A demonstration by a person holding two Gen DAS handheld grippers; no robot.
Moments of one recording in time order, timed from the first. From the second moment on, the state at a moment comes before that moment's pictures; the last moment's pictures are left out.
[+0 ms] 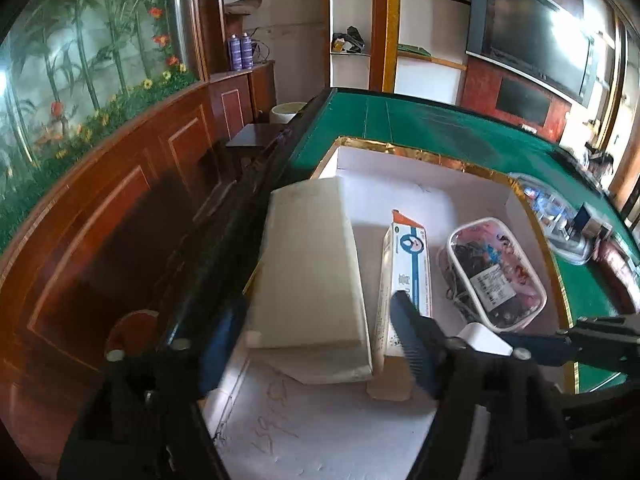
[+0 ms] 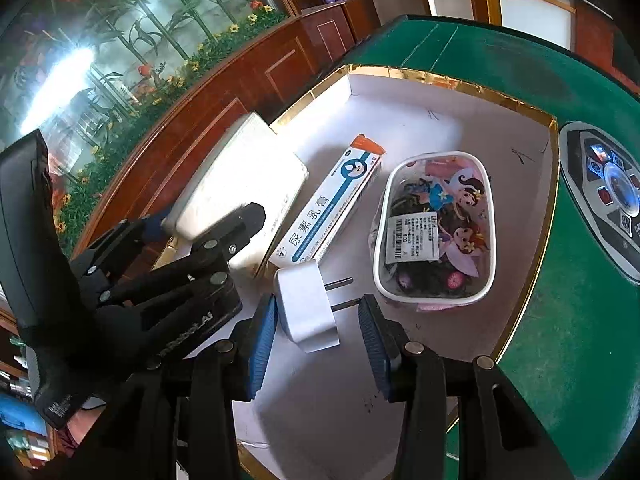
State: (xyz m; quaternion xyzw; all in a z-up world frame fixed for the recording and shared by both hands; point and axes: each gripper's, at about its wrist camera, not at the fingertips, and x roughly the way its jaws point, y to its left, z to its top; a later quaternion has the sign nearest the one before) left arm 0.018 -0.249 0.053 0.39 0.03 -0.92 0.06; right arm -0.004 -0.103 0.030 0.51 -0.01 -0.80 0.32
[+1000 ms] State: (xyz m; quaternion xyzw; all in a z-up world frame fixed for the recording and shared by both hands) left arm 0.066 -0.106 0.132 0.32 0.02 -0.94 -0.09; right arm 0.056 0.112 0.071 0.41 -0.12 -0.88 0.20
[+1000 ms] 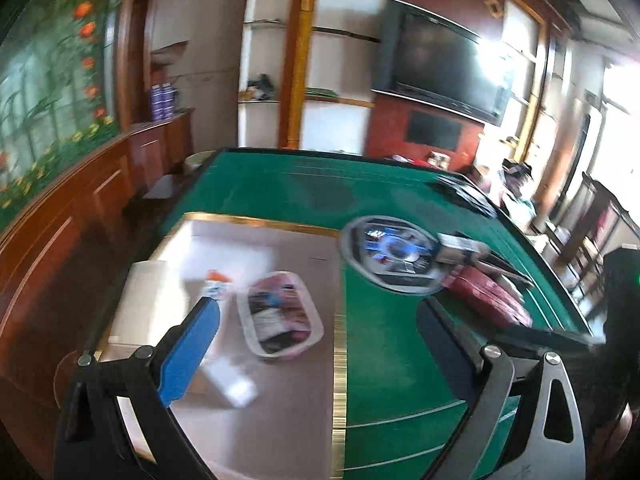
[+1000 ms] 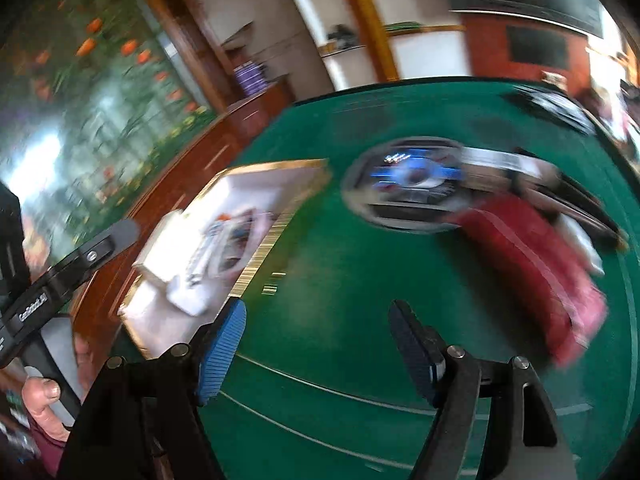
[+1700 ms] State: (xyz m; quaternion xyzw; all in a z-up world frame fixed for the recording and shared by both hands) left arm 0.057 0.057 0.098 0.38 -0.02 -0.91 -0.16; right arm 0.147 0.271 0.074 0.34 -0.15 -0.93 0.08
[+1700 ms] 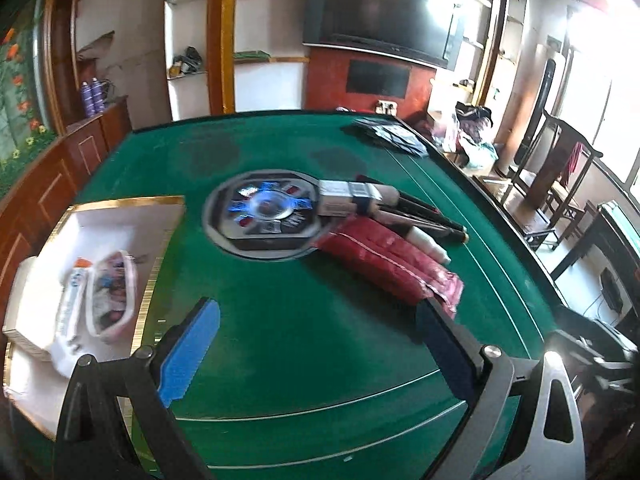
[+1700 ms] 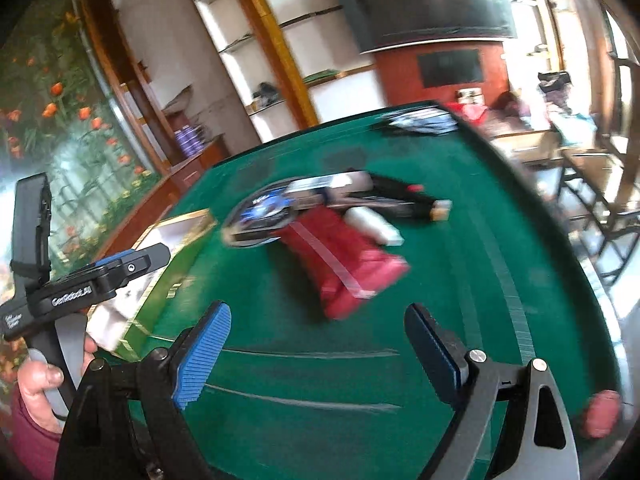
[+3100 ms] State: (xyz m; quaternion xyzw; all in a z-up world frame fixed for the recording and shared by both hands) left arm -0.059 0.189 0.016 0.44 -0.06 -0.89 0.05; right arm 0.172 0.391 0.037 0.34 -0.27 -0.90 0.02
